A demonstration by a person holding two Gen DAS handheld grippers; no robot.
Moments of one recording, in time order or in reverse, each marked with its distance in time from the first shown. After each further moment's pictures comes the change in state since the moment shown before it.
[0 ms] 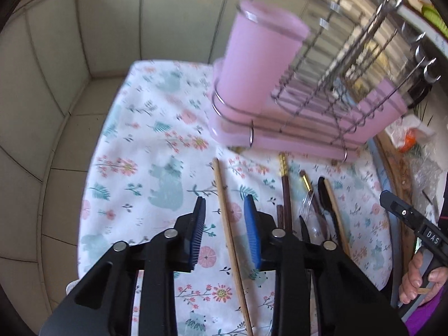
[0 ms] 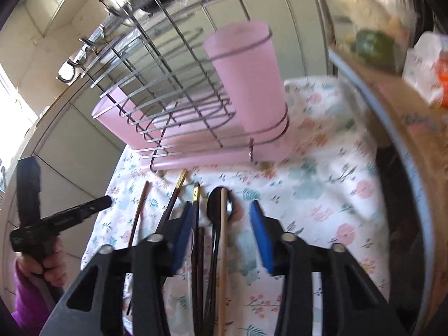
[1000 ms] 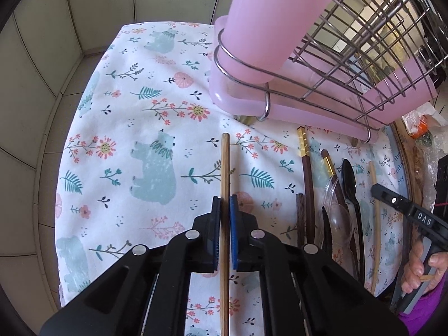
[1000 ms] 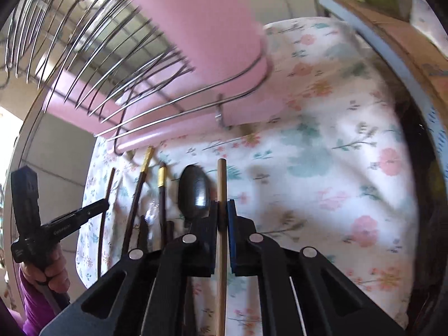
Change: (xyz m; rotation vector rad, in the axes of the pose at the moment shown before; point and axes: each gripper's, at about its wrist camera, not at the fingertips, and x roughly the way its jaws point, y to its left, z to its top) left arm 0.052 0.013 -0.005 -0.013 0.144 -0.003; right arm 0.055 -0.035 0.006 0.119 0.161 -0.055
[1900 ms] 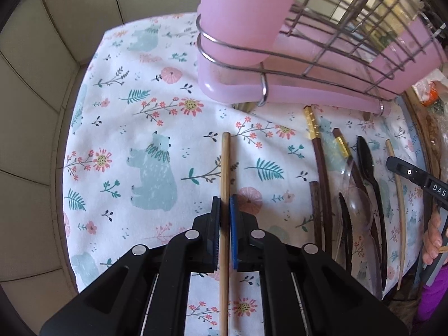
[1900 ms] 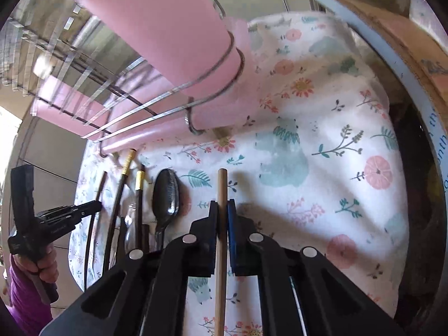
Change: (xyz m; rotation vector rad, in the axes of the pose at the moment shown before) left arm 0.006 -0.025 0.011 0.122 0.064 0.075; right arm -0.003 -0.015 0.000 -0.046 -0.037 0.040
